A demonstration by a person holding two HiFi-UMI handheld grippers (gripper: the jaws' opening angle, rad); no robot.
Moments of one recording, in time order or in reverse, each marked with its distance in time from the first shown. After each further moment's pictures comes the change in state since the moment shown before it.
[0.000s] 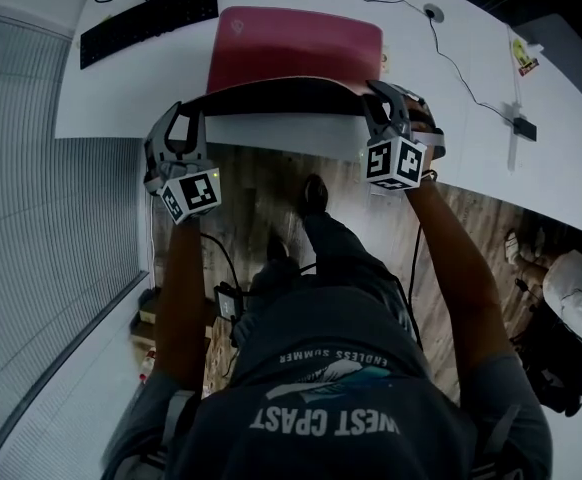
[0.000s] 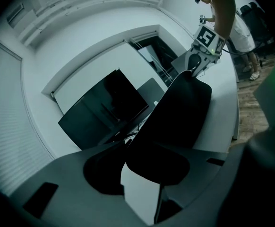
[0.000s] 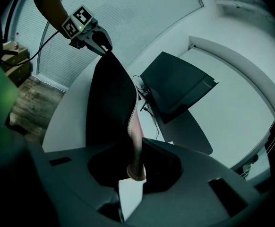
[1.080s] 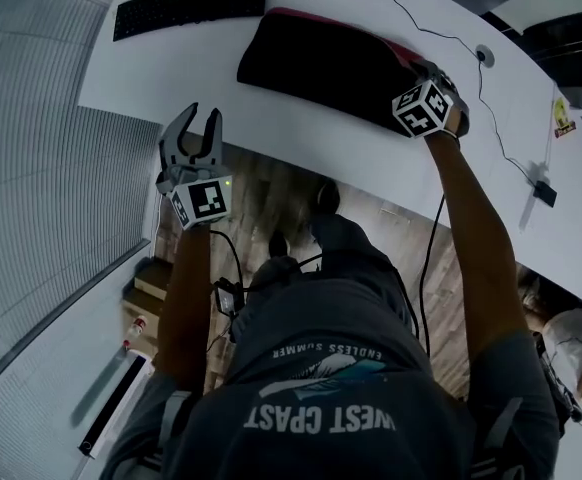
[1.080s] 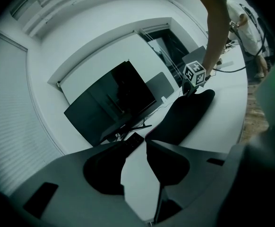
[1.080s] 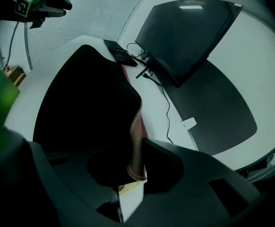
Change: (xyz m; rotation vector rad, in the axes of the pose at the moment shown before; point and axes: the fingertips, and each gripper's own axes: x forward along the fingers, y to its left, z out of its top) left arm -0.001 0.027 -0.008 -0.093 0.103 0.041; right arm 0.167 -0.033 -0.071 0.117 0.247 0.227
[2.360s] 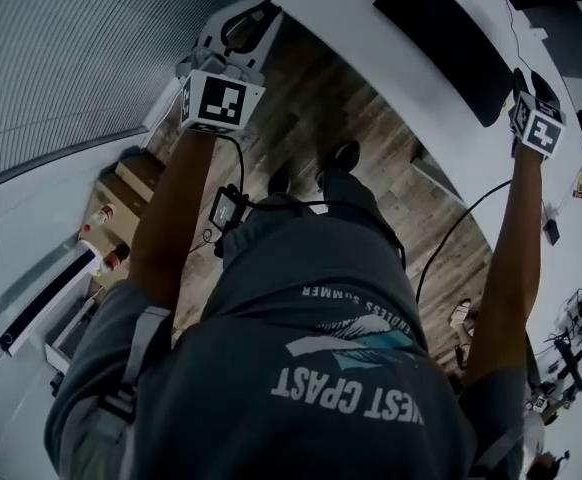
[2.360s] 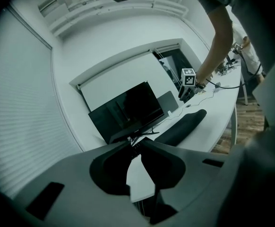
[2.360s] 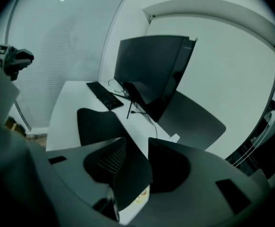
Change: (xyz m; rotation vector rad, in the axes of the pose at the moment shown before) left arm -0.129 0.089 -0.021 -0.126 -0.118 0.014; right arm -0.124 -0.044 0.083 0.353 -0.184 -0.050
